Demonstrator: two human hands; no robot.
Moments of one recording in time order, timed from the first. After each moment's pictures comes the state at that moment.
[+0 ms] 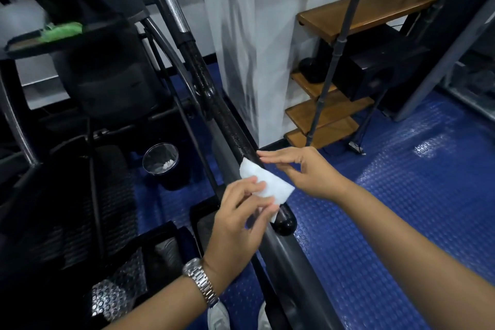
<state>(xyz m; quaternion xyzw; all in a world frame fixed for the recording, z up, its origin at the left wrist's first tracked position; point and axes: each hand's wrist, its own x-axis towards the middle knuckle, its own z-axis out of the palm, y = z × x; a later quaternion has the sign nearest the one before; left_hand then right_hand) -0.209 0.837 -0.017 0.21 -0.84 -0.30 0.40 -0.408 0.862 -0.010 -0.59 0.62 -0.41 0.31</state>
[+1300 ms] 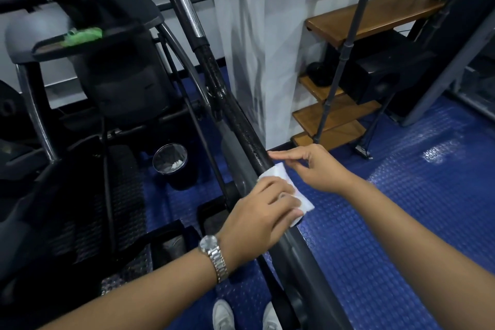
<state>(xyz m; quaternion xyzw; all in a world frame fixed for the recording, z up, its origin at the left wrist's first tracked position) -0.210 0.836 0.005 0.10 -0.94 -0.18 0.25 -0.410 0.864 -0.008 -0.58 0.64 -0.39 0.33</state>
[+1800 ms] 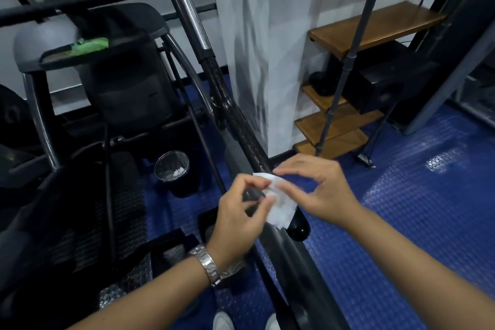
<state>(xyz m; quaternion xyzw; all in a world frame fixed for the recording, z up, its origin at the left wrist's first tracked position) -0.200 0.817 0.009 0.28 -0.73 -0.52 0.34 -0.374 0.880 0.022 -0.65 0.58 -0.49 0.09</state>
